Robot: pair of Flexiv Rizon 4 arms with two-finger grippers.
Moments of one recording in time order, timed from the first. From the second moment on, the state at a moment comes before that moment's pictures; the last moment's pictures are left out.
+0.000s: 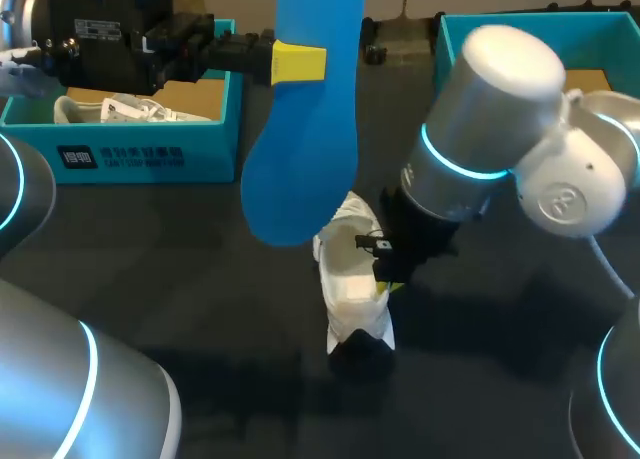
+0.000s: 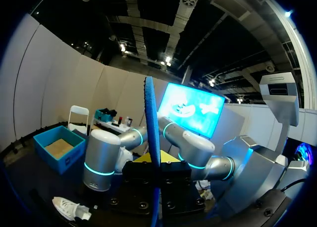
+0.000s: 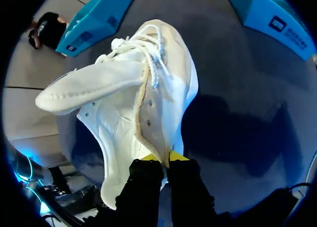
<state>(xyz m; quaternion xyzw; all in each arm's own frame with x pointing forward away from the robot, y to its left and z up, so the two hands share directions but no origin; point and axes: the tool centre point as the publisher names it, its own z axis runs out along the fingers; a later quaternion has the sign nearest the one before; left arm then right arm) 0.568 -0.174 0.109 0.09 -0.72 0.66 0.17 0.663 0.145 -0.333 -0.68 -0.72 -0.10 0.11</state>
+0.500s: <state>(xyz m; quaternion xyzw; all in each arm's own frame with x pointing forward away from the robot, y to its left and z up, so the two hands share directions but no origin) 0.568 -0.174 0.109 0.09 -0.72 0.66 0.17 0.665 0.142 -0.353 -0.66 -0.72 -0.13 0.15</state>
